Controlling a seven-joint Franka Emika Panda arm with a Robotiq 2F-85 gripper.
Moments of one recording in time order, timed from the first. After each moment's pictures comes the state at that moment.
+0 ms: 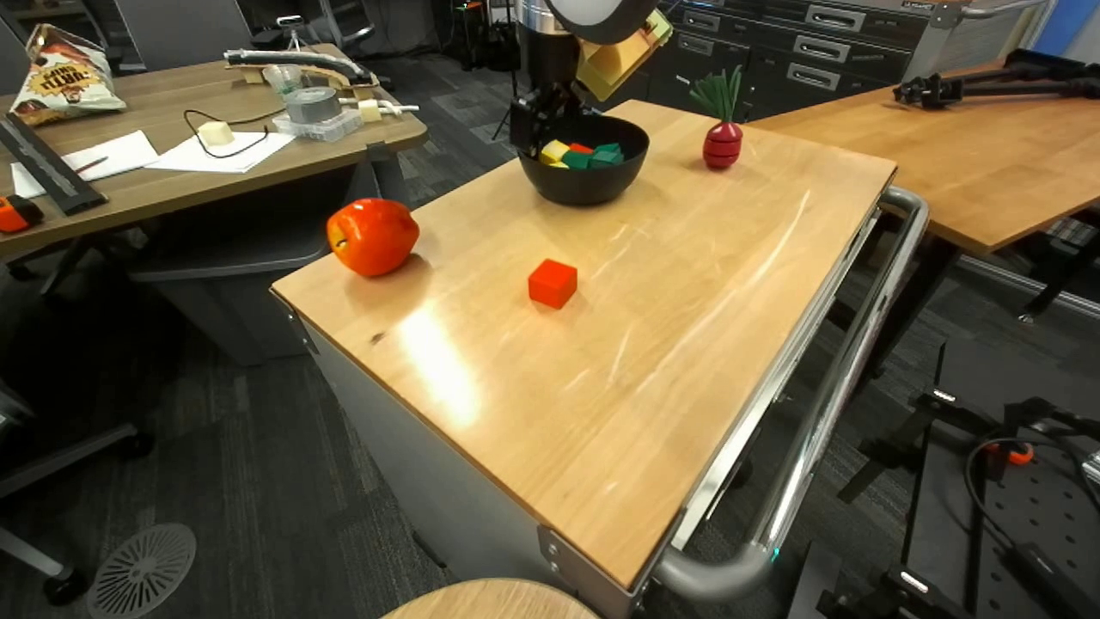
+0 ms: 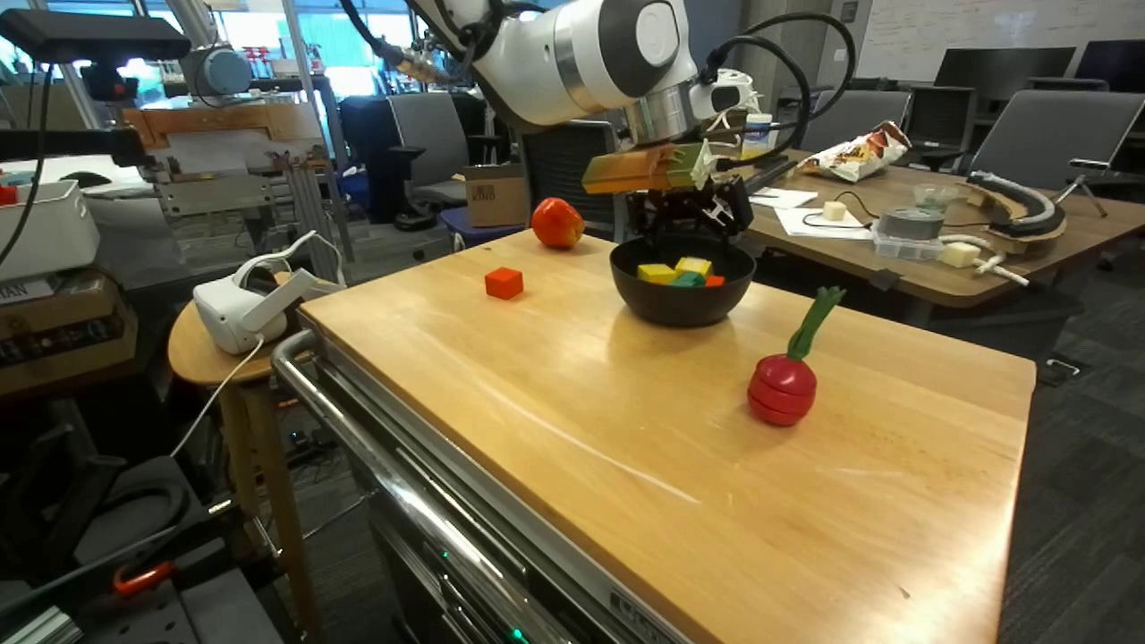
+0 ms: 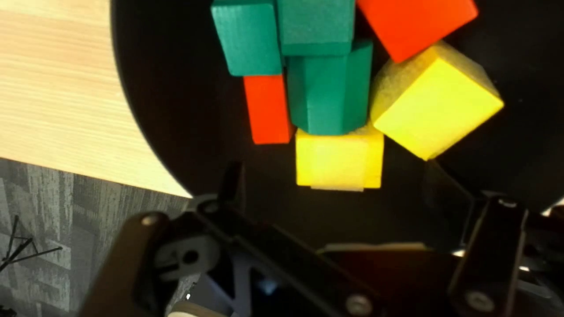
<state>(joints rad) 0.02 0.54 -0.09 -1.68 -0.27 2.46 0.03</state>
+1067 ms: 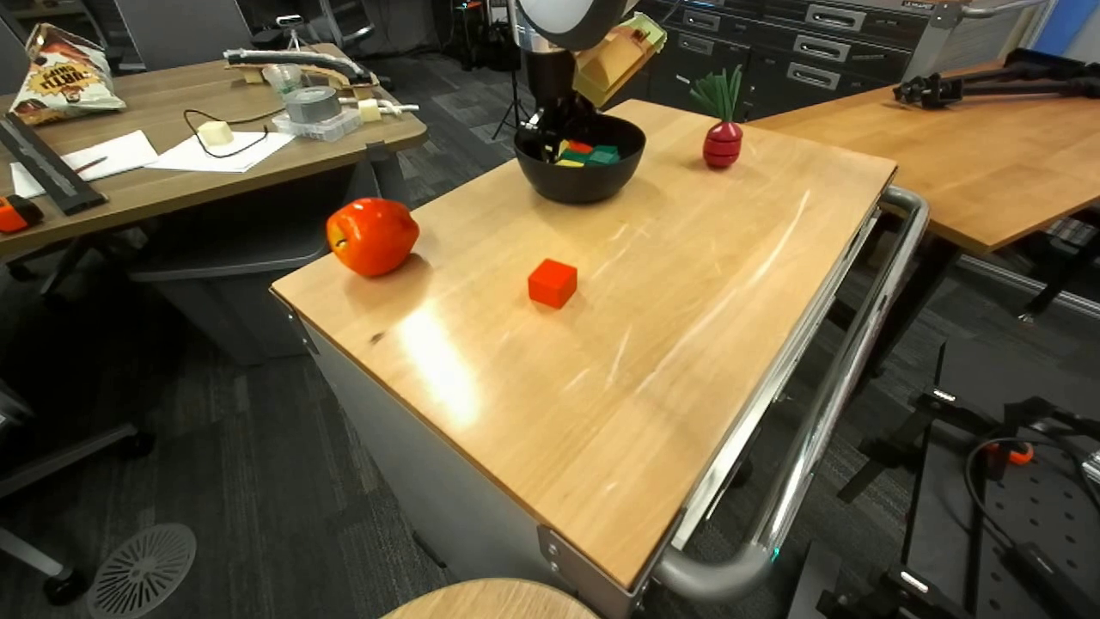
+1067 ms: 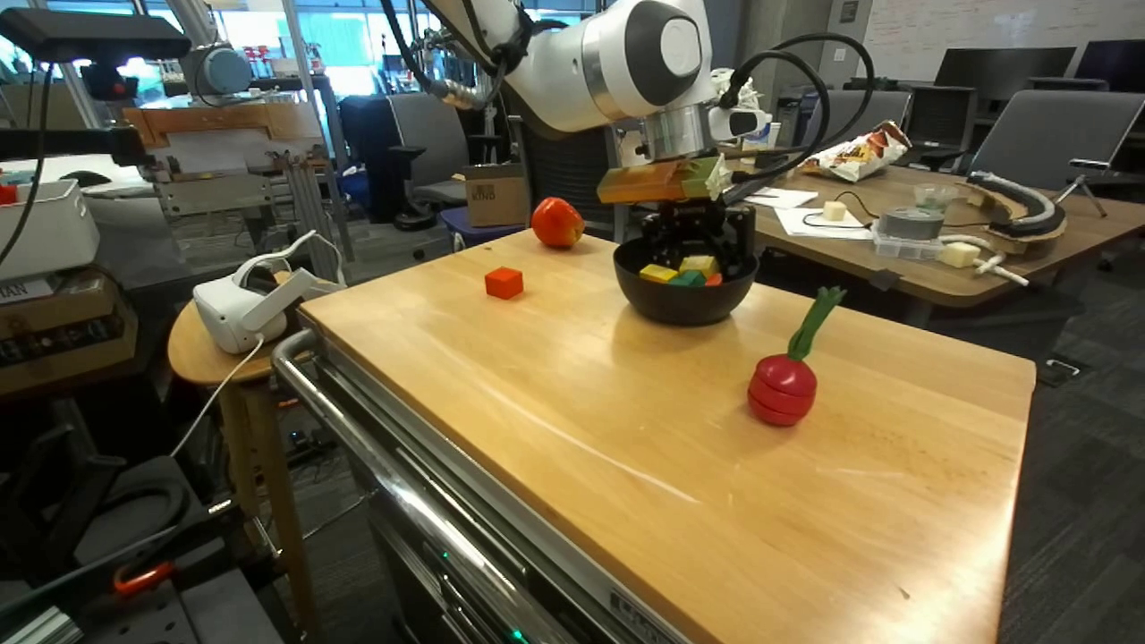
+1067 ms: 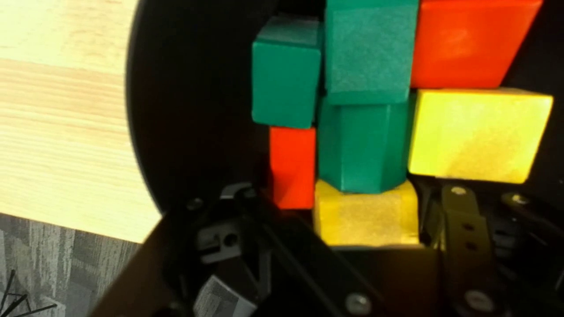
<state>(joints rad) 0.01 0.64 -0.09 -1.53 -0.26 2.28 0.01</state>
